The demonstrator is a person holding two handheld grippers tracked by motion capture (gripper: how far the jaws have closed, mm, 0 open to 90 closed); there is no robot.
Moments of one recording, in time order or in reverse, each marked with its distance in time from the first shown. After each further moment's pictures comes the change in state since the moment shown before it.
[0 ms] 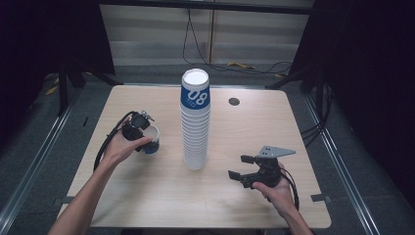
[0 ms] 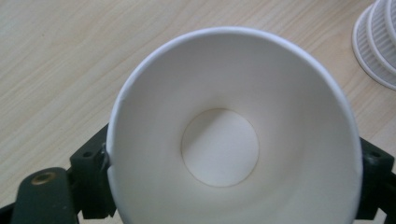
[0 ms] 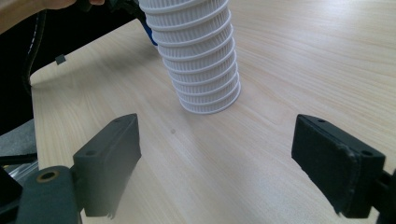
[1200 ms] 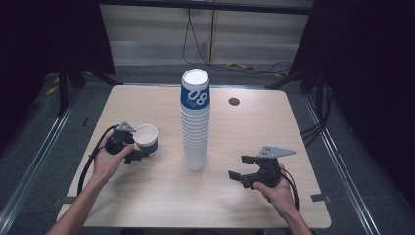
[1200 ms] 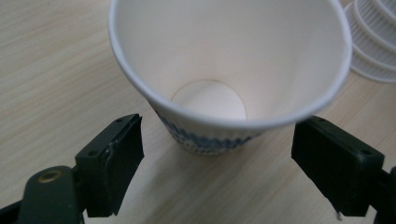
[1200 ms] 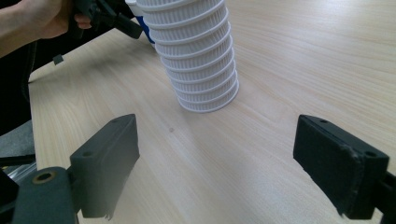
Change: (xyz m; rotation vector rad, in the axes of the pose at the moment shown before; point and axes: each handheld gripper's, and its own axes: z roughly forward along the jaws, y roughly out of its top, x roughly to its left) left arm 0.002 -0.067 -0.005 -0.210 -0.053 -0.090; right arm 0.000 -0.001 0.000 0.004 -0.006 0.012
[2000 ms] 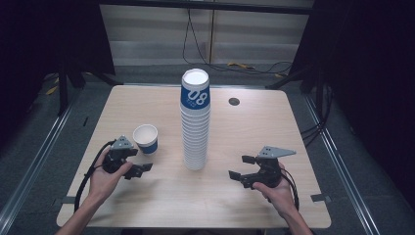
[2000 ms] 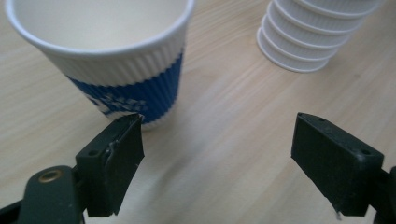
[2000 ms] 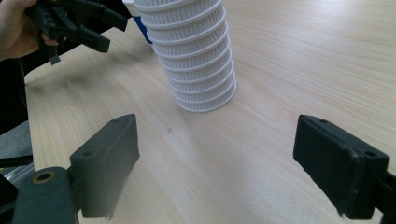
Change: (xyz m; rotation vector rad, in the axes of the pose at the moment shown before) left arm -0.046 -0.028 -0.023 -0.118 -0.062 -0.005; right arm 0.001 0.000 -0.001 0.000 -0.013 0.000
